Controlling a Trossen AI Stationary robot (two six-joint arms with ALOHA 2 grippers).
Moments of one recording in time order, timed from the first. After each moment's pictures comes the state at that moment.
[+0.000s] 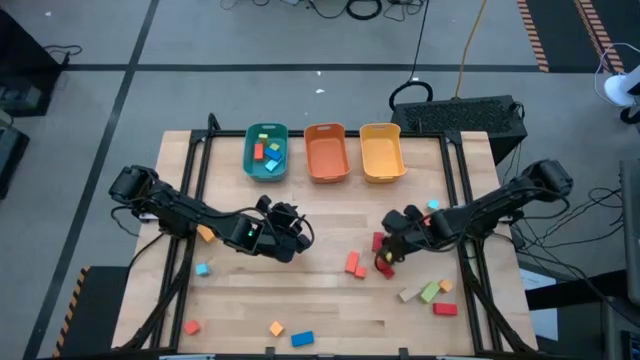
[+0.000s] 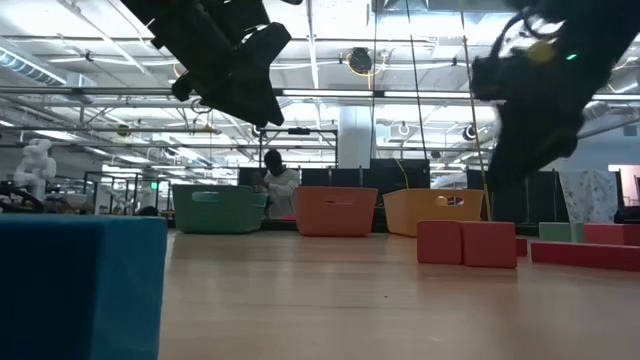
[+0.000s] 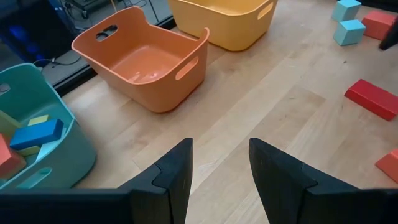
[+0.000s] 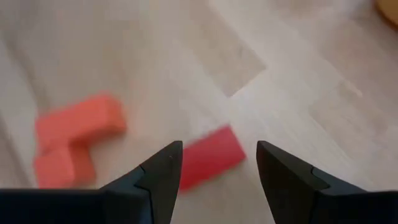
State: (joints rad) left arm -0.31 1.59 1.00 -0.37 -0.87 -0.75; right arm 0.34 1.32 0.70 -0.51 0.42 0.98
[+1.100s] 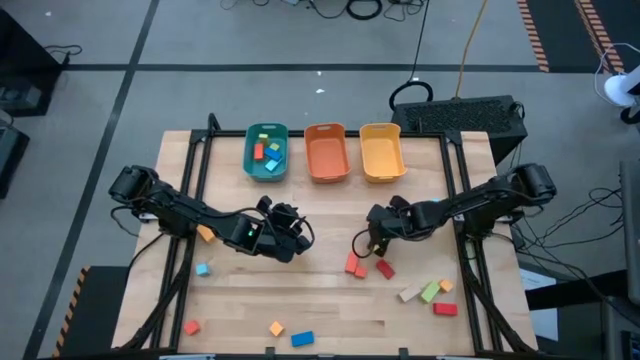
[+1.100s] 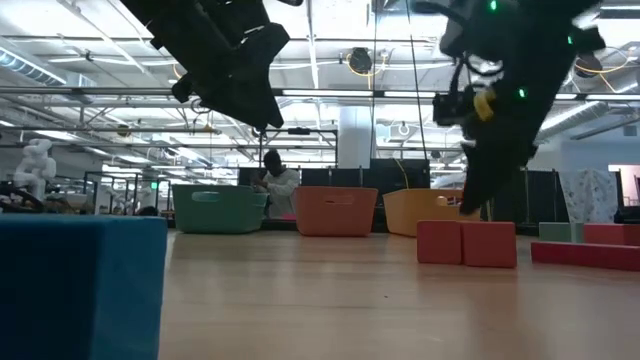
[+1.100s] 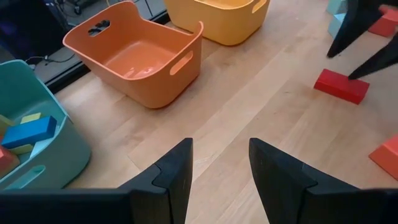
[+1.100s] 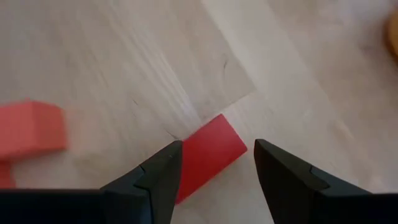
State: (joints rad) left arm -0.31 1.59 1.00 -0.38 -0.84 -0.74; right arm 0.18 1.48 0.77 -0.51 0.33 0.69
